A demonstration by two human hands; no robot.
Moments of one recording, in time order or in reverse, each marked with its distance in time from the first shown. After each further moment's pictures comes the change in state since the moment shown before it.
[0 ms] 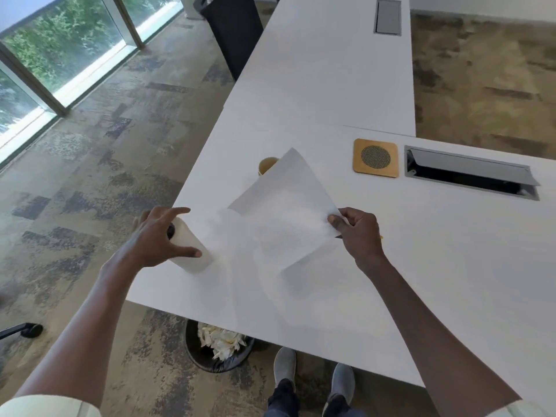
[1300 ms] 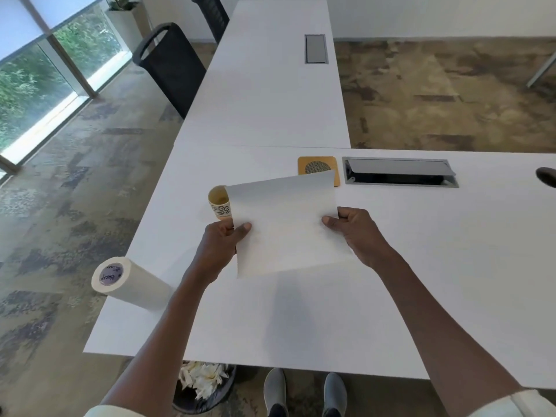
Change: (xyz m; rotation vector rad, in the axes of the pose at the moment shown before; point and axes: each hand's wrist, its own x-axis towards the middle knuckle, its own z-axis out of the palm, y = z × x) left_hand -0.005 0.238 0.041 -1.163 -0.124 0.085; right_hand -0.013 -0.033 -0.126 0.226 -0.115 0.089
